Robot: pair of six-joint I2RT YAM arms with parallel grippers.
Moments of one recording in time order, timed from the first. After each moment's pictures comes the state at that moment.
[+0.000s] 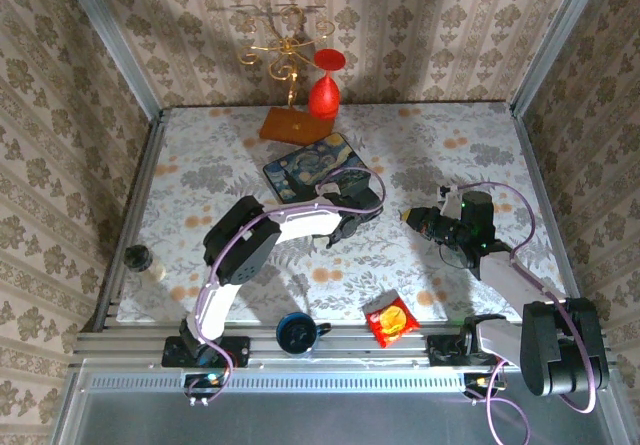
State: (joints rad) left arm -0.98 2.12 1.46 -0.67 -0.56 -1.13; right arm 0.03 1.13 0.41 0.17 -0.69 0.74
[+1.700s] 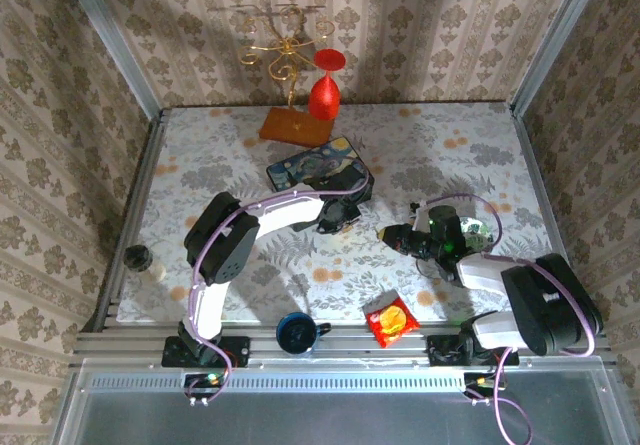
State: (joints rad) left arm -0.88 2.01 1.44 -0.60 -0.03 -1.27; right arm 0.29 1.39 0.31 0.52 -0.53 0.79
